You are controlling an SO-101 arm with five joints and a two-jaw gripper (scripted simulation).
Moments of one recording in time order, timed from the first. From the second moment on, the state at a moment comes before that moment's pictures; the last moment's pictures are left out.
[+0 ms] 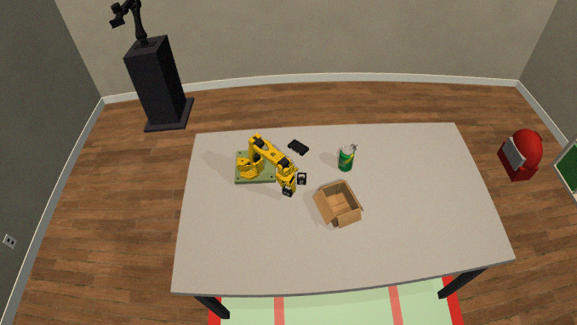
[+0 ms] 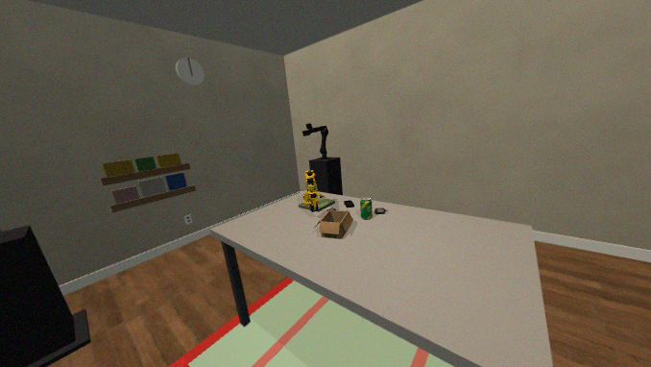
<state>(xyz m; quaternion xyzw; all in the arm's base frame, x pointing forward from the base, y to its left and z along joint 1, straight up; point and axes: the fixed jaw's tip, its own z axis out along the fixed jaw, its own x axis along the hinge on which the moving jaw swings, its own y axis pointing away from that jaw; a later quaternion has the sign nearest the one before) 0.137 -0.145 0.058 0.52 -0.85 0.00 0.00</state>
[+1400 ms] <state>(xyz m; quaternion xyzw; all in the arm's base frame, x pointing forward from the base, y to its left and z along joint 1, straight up) 0.135 -0.148 0.040 0.51 -0.86 0.01 0.00</state>
